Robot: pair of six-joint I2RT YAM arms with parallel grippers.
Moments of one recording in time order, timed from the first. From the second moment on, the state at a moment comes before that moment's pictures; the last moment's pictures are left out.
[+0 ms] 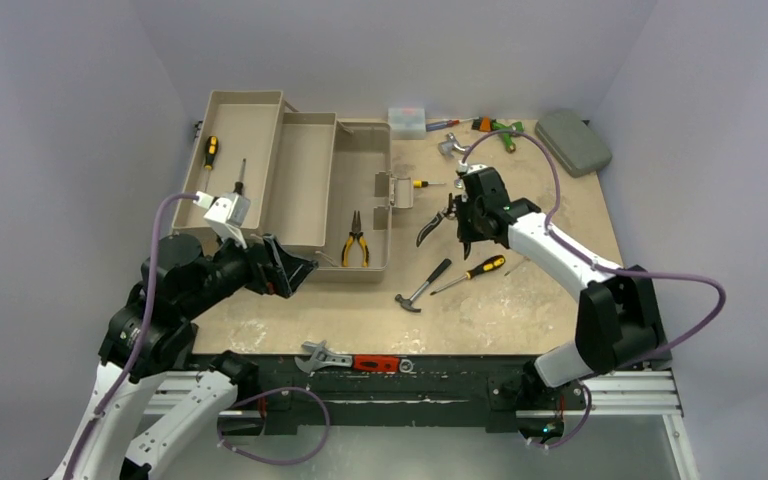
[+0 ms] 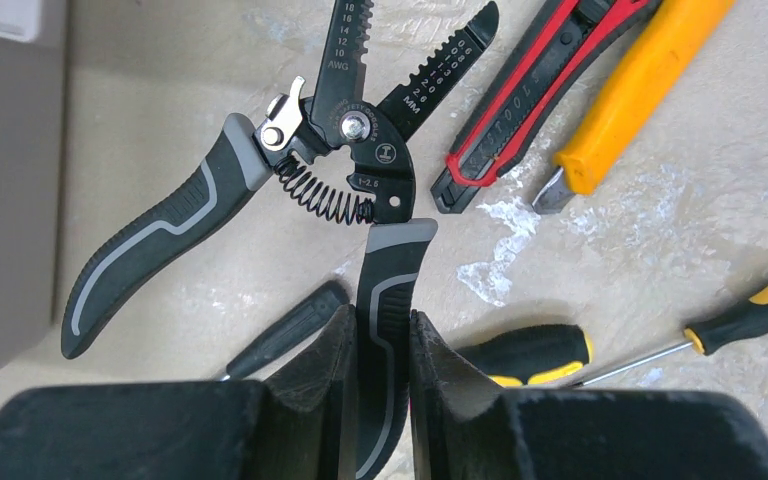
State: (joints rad) left arm -0.46 0.59 1.05 -0.77 0.23 -0.45; right arm 0.41 1.52 1.08 -0.50 0.13 0.22
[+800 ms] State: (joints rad) left arm -0.46 0.53 0.94 -0.76 0.04 -0.17; right arm 0.51 1.36 1.27 -0.65 0.24 0.24
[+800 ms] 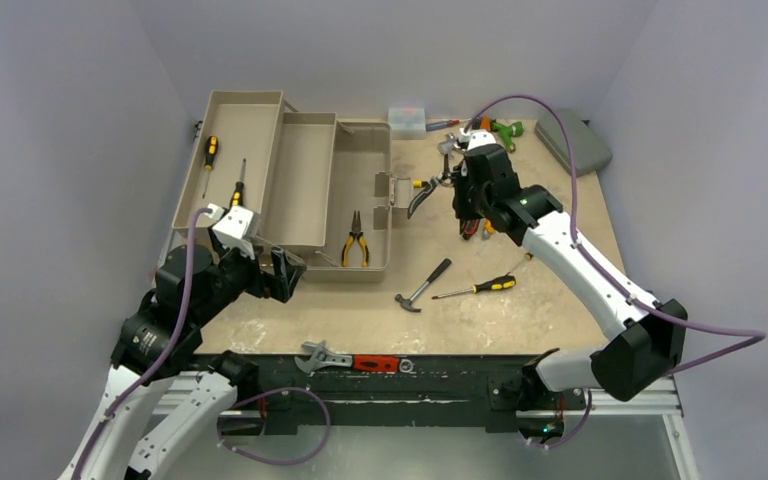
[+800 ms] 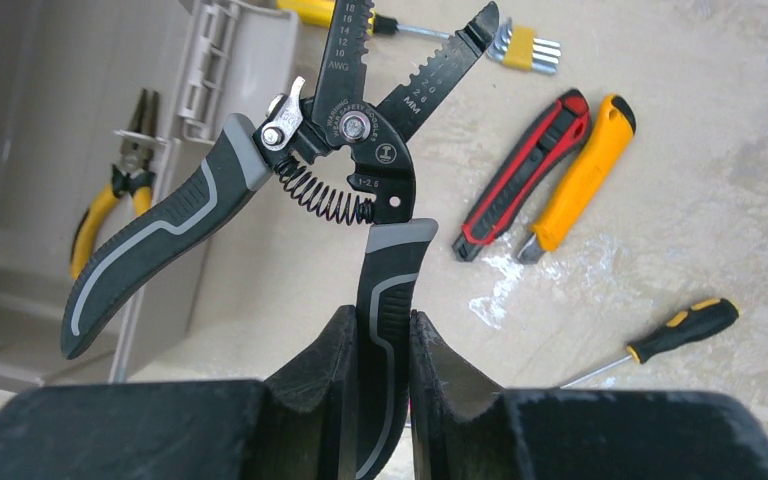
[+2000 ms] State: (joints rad) left arm -0.46 0.44 0.90 -0.72 0.08 -0.17; right arm 0.91 2.09 1.87 -0.77 0.43 0.26
